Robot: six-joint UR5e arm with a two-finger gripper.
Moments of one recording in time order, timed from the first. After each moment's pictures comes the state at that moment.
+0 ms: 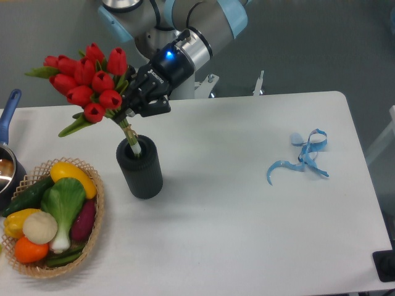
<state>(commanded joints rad) 2.65 -1.50 -2.22 -0.67 0.21 1.27</state>
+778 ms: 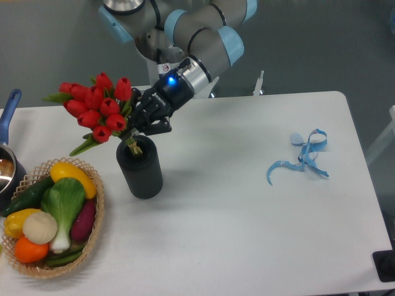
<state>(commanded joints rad) 2.66 -1.60 -2.32 -0.67 0.22 1.51</state>
